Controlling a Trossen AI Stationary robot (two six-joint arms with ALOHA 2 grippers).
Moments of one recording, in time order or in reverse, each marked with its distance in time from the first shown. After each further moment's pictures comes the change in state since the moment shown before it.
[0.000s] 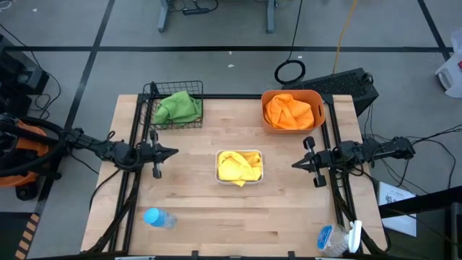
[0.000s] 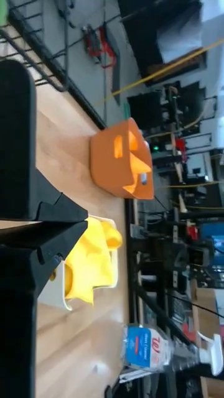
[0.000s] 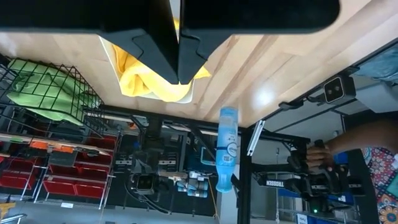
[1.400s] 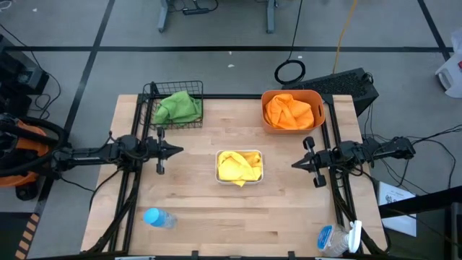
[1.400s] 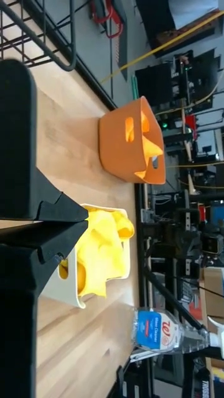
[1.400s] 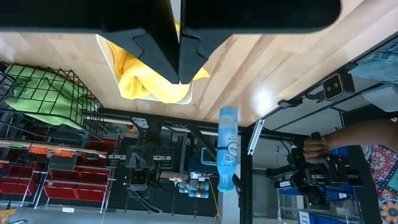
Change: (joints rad) left arm 0.442 0.071 -0.045 0.075 0.536 -0.014; right arm 0.000 0.007 0.000 0.000 0.001 0.032
